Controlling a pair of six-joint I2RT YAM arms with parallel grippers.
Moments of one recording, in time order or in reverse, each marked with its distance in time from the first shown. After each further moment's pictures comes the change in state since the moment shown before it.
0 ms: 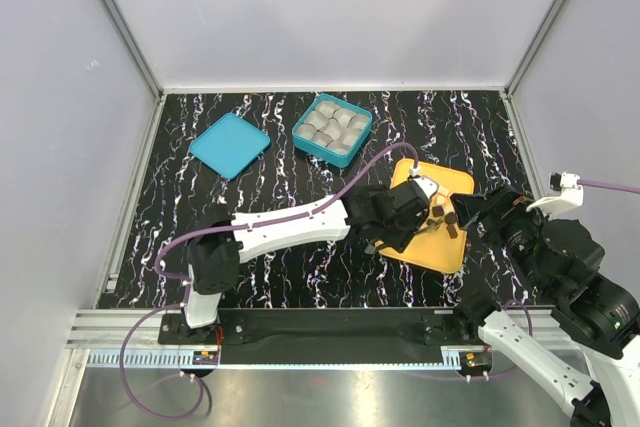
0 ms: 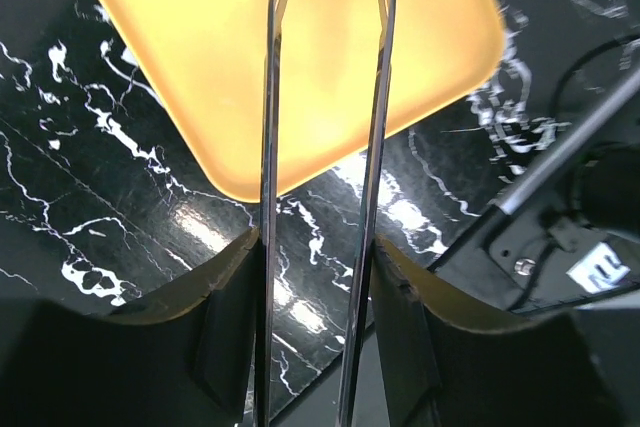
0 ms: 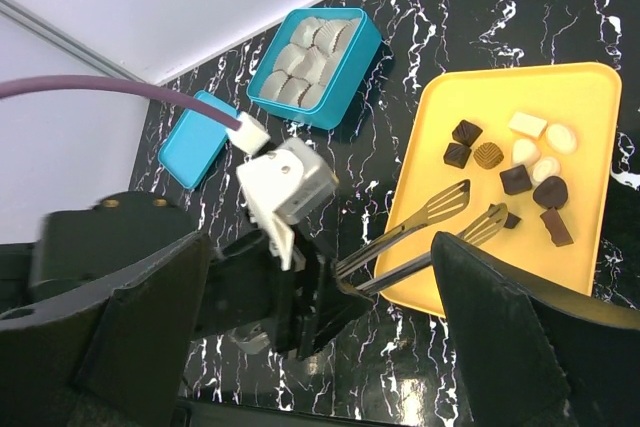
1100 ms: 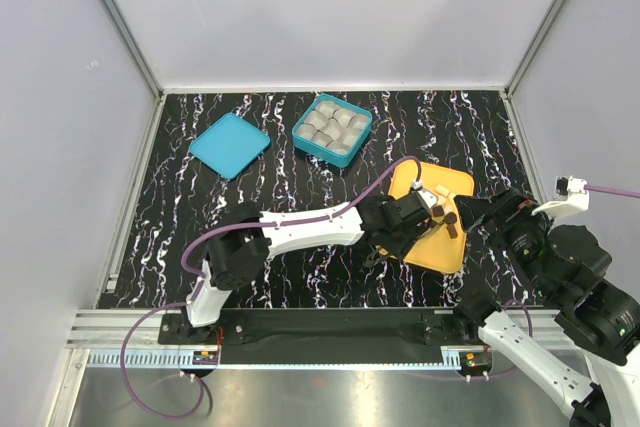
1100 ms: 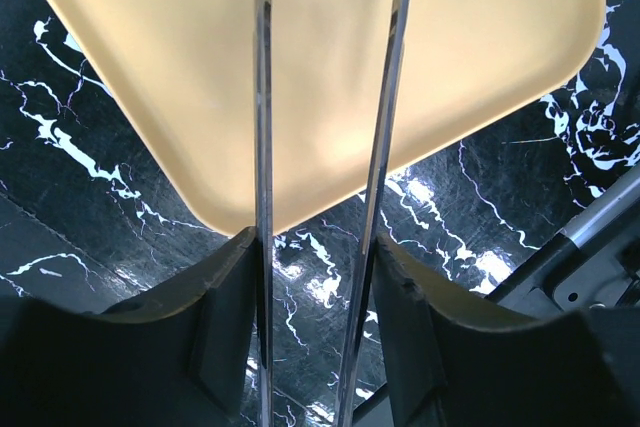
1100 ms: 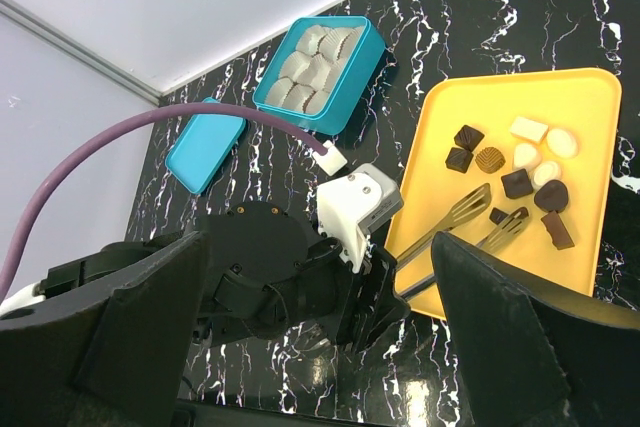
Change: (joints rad) left arm 0.008 0.124 -0.066 0.106 0.017 0.007; right arm 0.000 -0.030 0.000 -0.002 0.003 0.000
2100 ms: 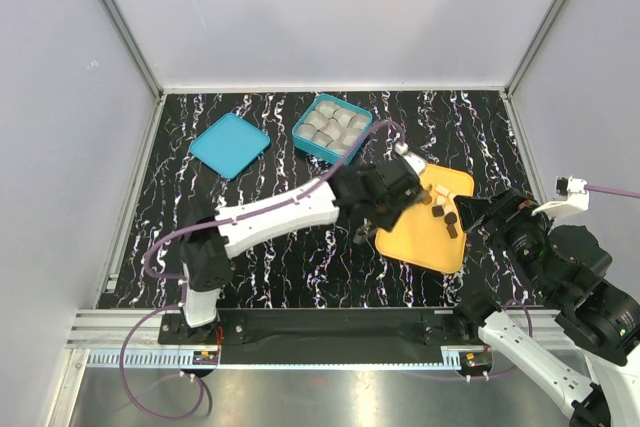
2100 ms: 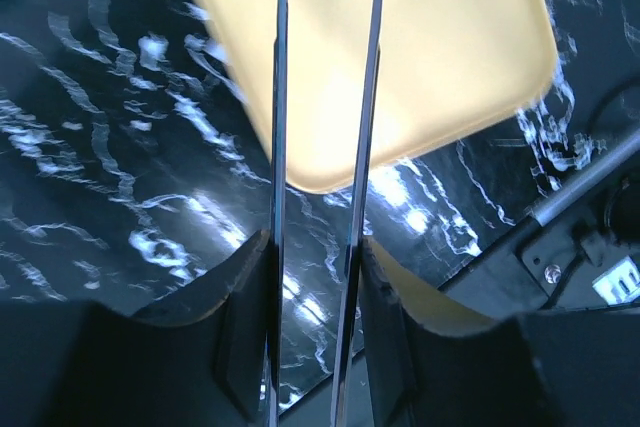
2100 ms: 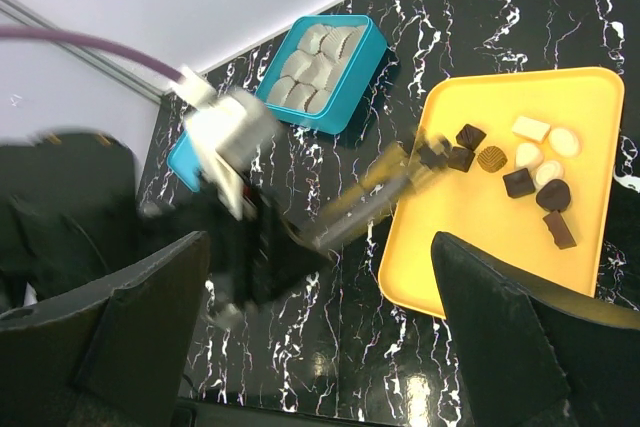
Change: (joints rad) left arm 0.045 -0.131 0.146 -0.237 -0.051 -0.003; right arm 0.000 -0.002 0.000 0.000 -0.005 0.001
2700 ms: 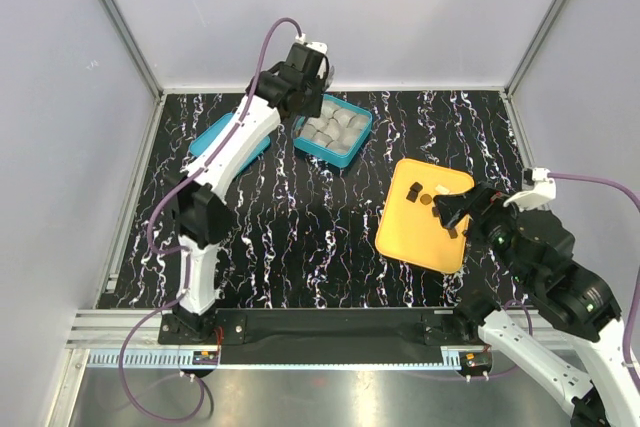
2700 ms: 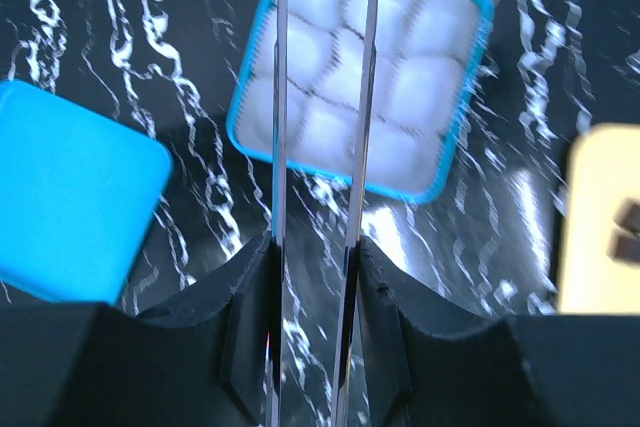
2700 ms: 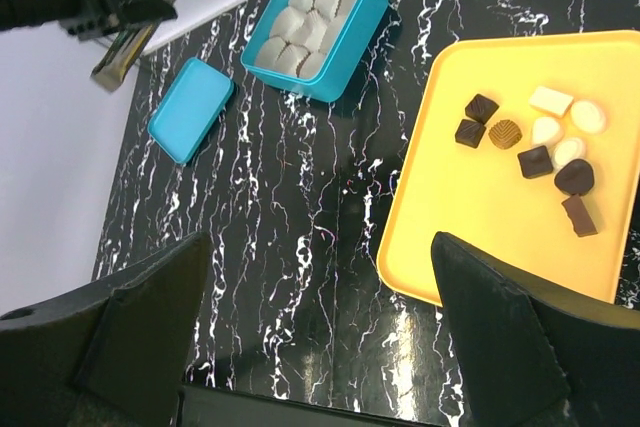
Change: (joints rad) left arm 0.599 0.119 0.387 -0.070 -0.048 0.198; right arm 0.000 0.045 -0.100 0.067 -0.049 0.008
